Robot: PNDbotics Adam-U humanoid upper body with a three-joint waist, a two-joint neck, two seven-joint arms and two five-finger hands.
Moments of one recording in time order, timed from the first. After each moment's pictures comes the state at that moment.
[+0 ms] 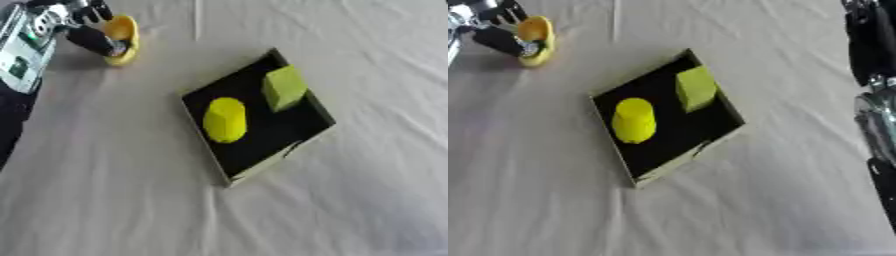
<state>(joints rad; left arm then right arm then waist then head) -1.15 0.40 -0.18 -0.99 -0.83 0.18 -0.51 -0.44 -0.56 -0.01 -1.98 -0.16 -0.03 -0.24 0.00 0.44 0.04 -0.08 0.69</state>
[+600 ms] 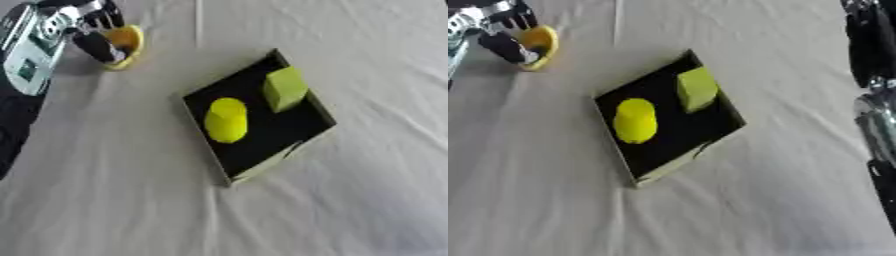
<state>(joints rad) -1.12 0.41 -0.24 -1.15 -0.82 0.14 -0.54 -0.43 -0.56 -0.01 -1.98 -0.16 -0.03 -0.24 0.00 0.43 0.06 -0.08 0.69</state>
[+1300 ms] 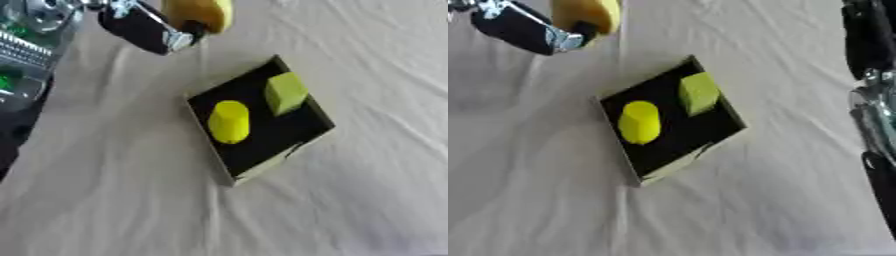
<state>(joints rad) -1.06 0.38 -0.42 -1.85 -0.74 0.09 -0.65 -0.43 -0.56 -0.02 -1.98 -0.16 -0.04 -0.25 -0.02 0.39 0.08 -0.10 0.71</state>
